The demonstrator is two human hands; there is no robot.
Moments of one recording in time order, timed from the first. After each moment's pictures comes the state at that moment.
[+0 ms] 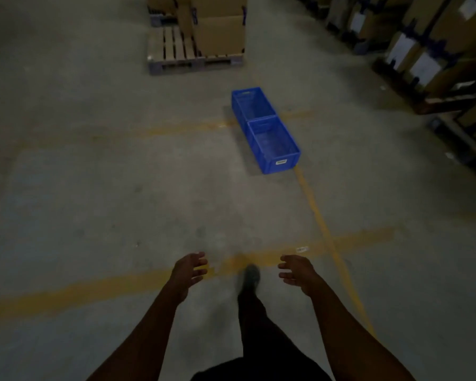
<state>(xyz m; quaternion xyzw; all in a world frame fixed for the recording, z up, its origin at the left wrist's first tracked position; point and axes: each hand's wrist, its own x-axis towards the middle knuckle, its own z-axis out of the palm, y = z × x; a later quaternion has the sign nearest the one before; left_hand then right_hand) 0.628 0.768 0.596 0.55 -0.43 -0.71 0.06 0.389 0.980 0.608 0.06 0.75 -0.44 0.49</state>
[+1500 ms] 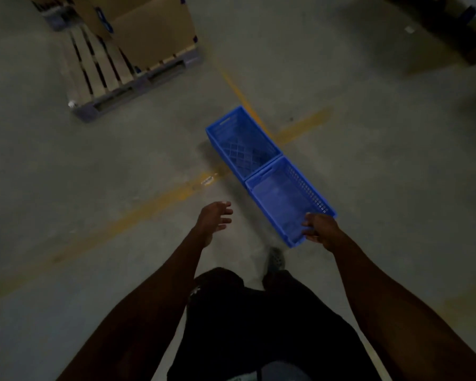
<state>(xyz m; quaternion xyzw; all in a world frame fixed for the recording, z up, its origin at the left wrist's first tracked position) -0.221 0.006 0.594 0.48 -0.57 -0.66 -0.10 -0.365 0.278 0.563 0.25 0.70 -0.51 0.44</state>
